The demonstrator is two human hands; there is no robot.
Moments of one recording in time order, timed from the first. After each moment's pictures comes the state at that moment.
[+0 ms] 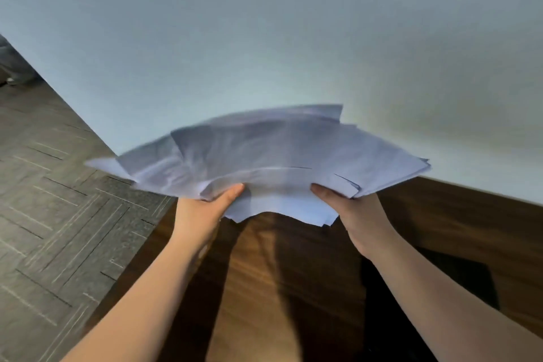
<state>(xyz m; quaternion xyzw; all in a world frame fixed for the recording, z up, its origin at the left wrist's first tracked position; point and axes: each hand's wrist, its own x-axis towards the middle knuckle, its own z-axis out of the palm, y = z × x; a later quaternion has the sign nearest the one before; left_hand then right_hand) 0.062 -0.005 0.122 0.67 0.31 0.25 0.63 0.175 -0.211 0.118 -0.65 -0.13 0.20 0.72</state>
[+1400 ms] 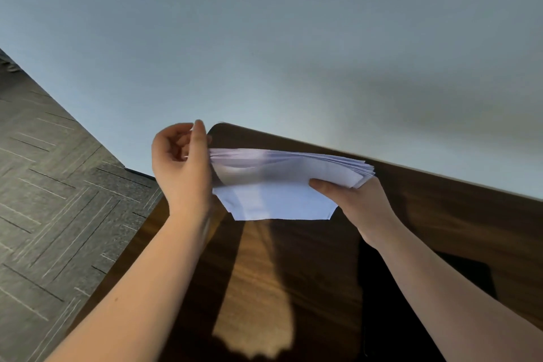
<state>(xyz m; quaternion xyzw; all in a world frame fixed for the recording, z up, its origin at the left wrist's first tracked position) 0.120 -0.012 0.157 0.58 0.32 0.46 0.59 0.208 -0.212 0.104 -0.70 -0.10 0.20 0.68</state>
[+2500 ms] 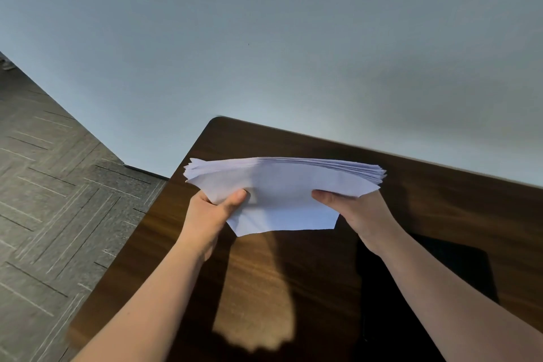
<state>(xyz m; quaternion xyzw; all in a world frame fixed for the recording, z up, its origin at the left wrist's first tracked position) 0.080 -0.007 0.065 0.60 0.27 0.16 0.74 0.194 -0.226 0.083 -0.67 -0.11 0.23 0.69</state>
